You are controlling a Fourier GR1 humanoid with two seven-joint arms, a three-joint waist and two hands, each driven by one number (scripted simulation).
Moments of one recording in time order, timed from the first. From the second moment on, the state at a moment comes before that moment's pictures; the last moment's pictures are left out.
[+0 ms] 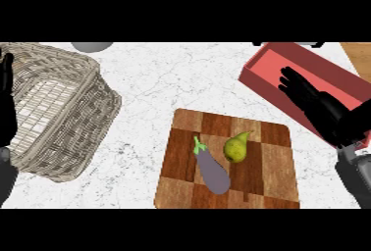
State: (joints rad) left arm -0.23 0.54 -0.01 -1.62 0.43 0.41 -0.18; right arm -0.31 -0.54 0.20 -1.48 -0.45 0.12 0.12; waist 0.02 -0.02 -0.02
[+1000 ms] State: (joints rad) left arm -0.22 0.69 -0.28 -1.67 0.26 0.15 -0.08; right arm -0.24 -0.86 0.24 -1.80 0.05 -0.29 0.63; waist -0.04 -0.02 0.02
